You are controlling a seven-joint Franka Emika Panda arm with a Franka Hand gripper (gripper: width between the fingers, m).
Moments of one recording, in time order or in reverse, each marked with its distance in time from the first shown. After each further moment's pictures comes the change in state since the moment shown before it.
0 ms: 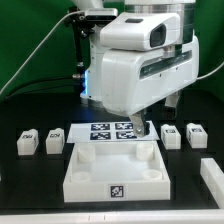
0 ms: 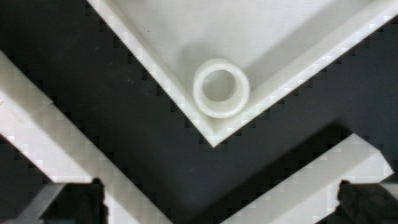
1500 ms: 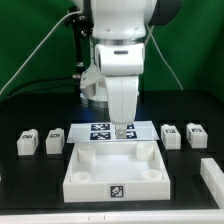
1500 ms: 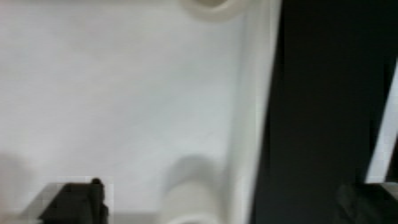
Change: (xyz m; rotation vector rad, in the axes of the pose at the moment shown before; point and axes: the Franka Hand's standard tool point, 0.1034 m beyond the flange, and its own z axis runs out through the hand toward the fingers) arm -0.130 -0.078 0.066 0.046 -0.011 -0.760
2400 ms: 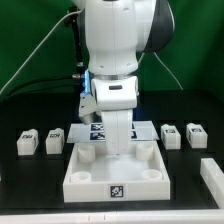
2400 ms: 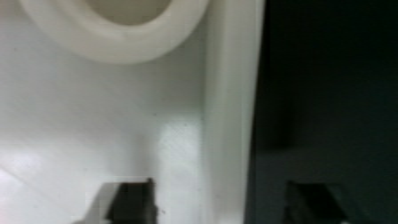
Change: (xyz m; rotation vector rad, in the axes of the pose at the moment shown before) arm 0.001 -0.002 0.041 0.030 0.022 0.065
